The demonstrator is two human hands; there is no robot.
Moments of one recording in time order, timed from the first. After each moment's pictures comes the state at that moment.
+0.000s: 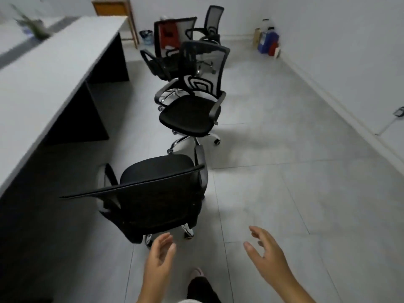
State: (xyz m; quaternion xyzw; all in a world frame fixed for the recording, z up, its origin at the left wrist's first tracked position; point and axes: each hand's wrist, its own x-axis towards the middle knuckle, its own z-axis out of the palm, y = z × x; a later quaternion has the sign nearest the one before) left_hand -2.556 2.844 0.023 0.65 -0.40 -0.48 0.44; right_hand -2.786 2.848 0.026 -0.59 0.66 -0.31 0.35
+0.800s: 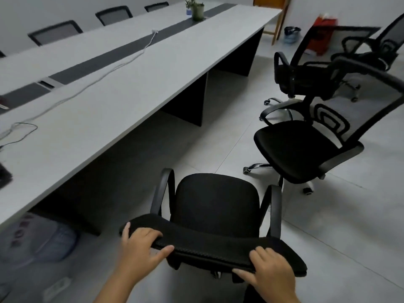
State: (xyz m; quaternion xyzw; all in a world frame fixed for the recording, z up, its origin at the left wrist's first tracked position) left_hand -2.425 2.694 0.021 0.86 -0.50 -0.03 0.11; right_hand -2.680 2.545 -0.011 -0.92 0.33 -0.22 -0.03
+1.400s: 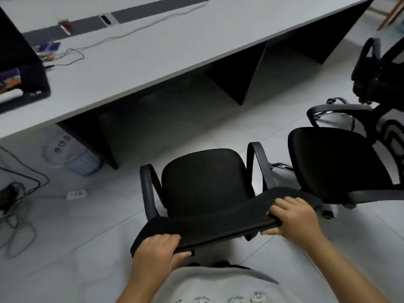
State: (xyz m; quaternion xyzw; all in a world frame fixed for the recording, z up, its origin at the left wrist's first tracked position) left_hand -2.615 2.627 -0.007 0.90 -0.41 0.06 0.12; right_hand -2.719 2.317 -0.002 -0.98 0.02 -0.18 -0.01
